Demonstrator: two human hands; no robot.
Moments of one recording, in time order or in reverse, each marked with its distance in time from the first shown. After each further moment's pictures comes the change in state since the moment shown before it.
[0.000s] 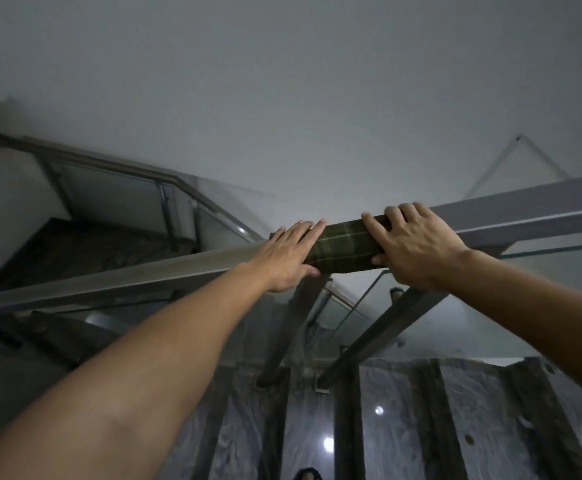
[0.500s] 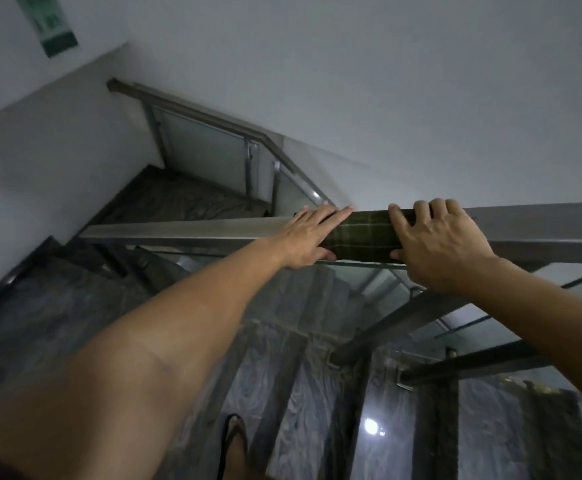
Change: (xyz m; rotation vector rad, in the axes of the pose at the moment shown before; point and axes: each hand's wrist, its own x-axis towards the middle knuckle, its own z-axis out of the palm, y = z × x) left_hand -0.092 -0.215 0.050 -0.017 0.002 -0.084; right_hand 0.128 -0.197 -0.022 0.035 0.008 -0.081
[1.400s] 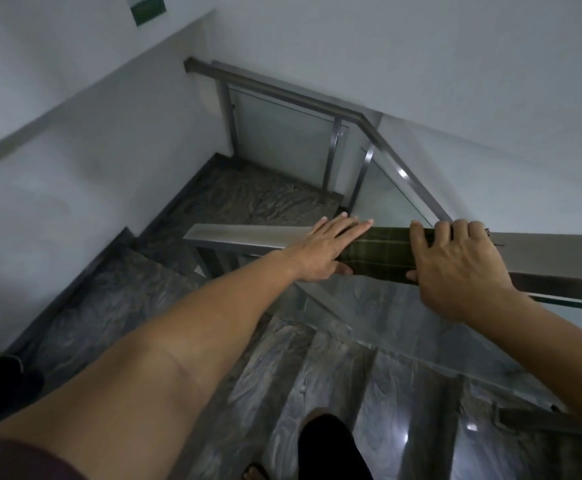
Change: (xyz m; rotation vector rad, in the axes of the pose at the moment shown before) left_hand -0.132 -0.440 0.083 -0.013 -0.047 -0.042; right_hand 0.285 -0.371 -0.020 0.044 -0.037 0.005
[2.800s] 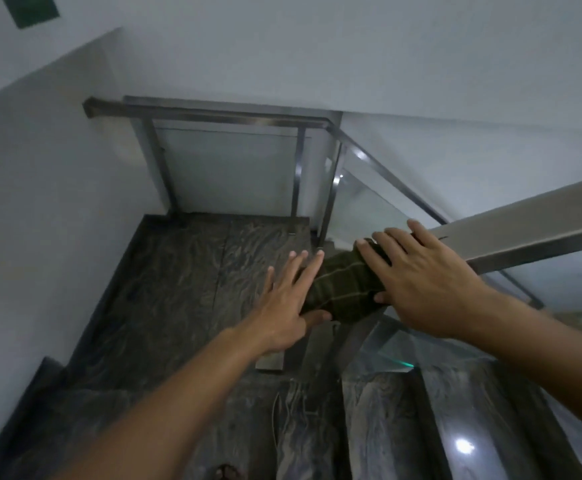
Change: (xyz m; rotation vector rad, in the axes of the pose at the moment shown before) left_hand -0.120 -0.491 0.103 -0.139 -0.009 0.131; right_hand 0.307 -0.424 0.011 0.106 0.029 0.120
